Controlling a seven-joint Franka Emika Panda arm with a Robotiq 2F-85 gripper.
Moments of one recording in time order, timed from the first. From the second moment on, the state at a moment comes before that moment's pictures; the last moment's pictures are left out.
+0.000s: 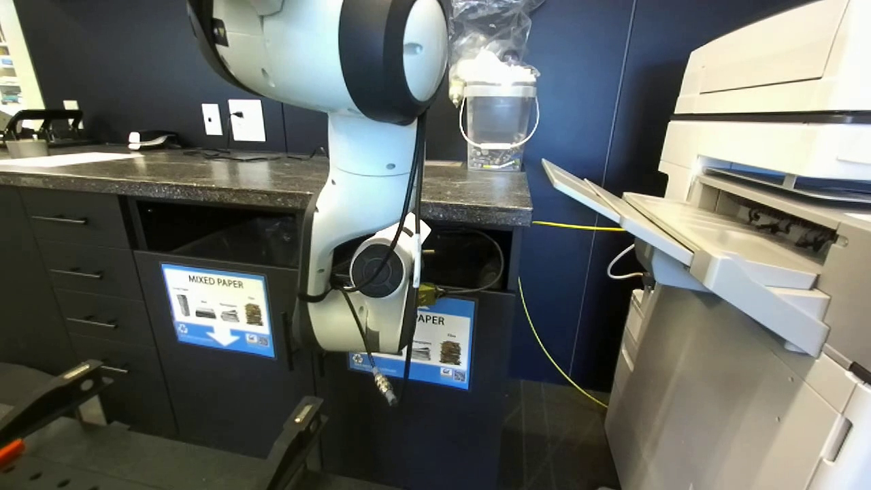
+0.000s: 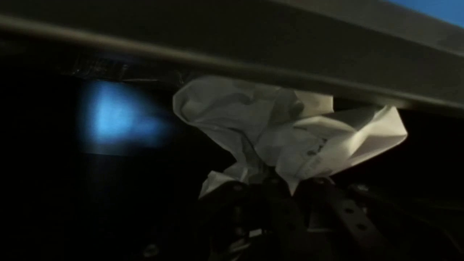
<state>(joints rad) -0.24 1.44 0.13 -1.50 -0.50 4.23 -0.17</state>
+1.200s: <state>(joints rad) -0.24 1.48 0.12 -1.40 -0.58 4.21 -0.05</state>
